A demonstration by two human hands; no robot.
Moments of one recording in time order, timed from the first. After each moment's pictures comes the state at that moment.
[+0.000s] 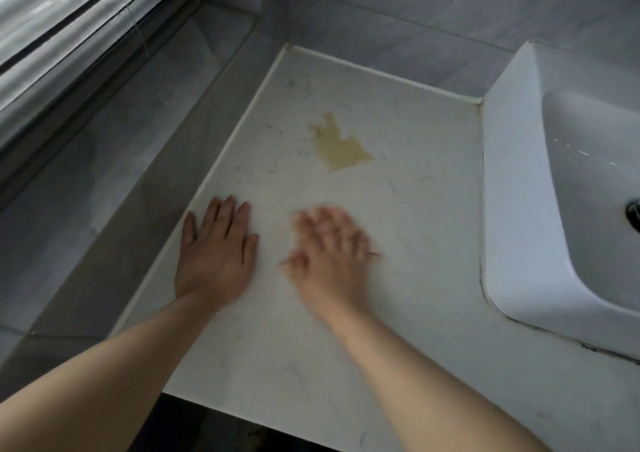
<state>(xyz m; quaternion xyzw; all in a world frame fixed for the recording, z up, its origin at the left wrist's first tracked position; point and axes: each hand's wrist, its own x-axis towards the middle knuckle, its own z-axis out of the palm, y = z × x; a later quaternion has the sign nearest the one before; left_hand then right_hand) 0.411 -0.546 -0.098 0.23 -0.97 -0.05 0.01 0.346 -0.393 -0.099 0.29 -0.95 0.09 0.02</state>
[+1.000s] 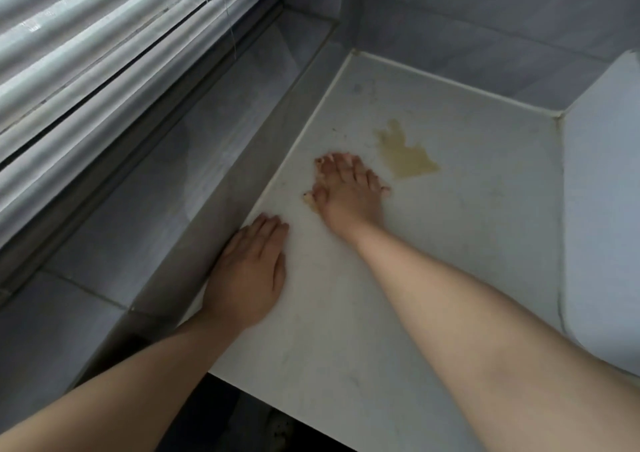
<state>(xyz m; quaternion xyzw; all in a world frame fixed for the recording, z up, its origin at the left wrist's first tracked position) 0.460 -0.573 -0.101 0.15 -0.98 -0.08 0.11 0.284 -0.499 -0.089 0.35 -0.93 0.09 -0.09</state>
